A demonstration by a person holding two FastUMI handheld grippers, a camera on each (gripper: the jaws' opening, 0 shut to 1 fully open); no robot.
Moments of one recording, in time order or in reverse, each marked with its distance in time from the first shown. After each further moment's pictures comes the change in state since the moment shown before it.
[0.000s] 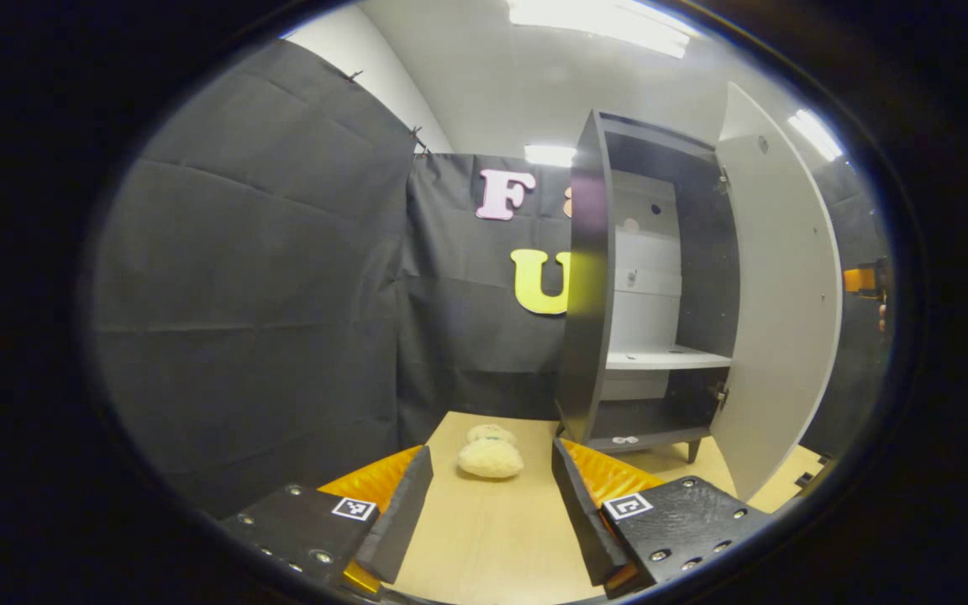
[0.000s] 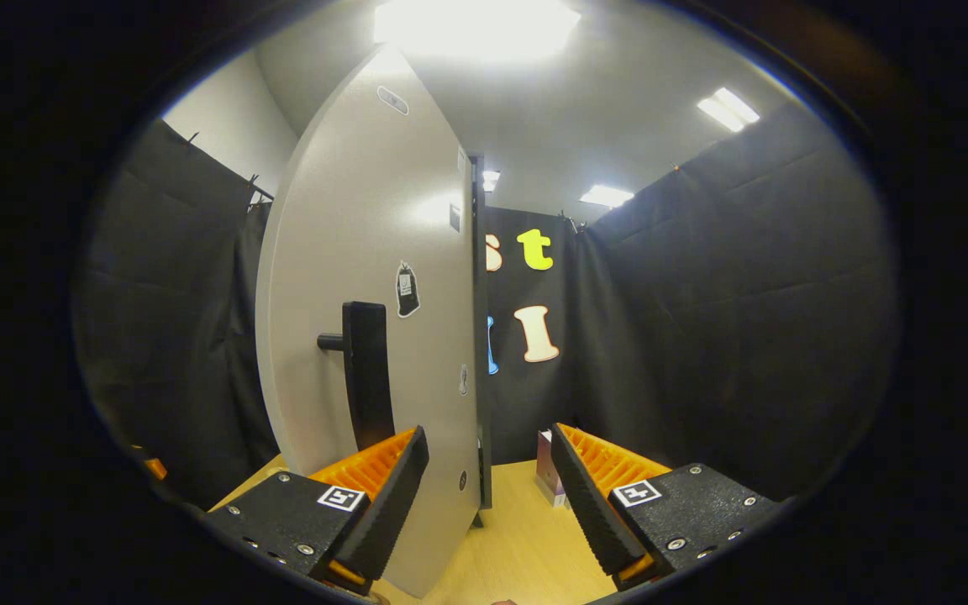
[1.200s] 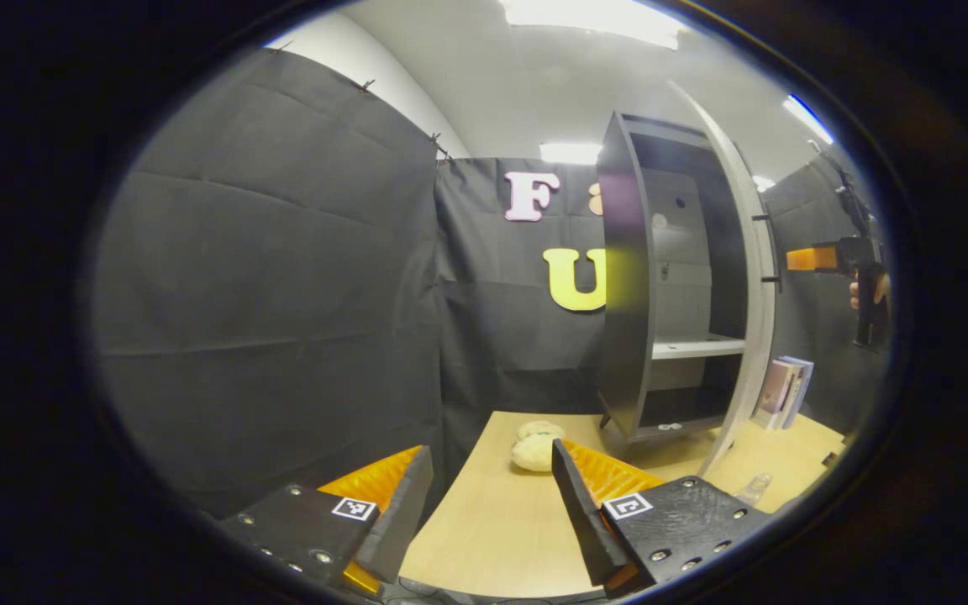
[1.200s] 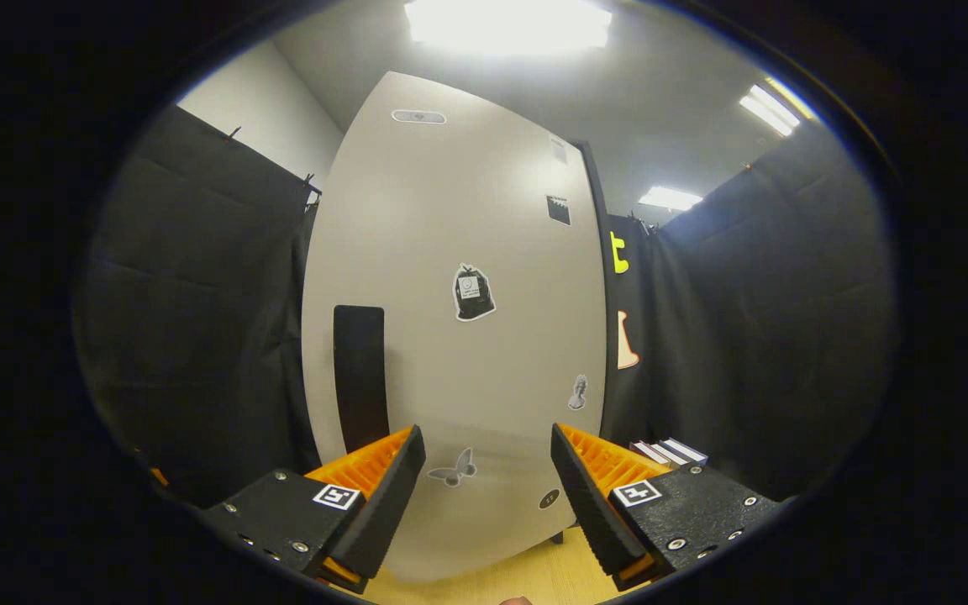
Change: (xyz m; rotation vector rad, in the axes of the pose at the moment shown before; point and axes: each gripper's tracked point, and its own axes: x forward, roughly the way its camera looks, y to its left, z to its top) left arm -0.031 0.060 0.010 0.069 -0.004 0.090; right arm 0.016 0.059 -0.001 -0.015 -0.032 0.187
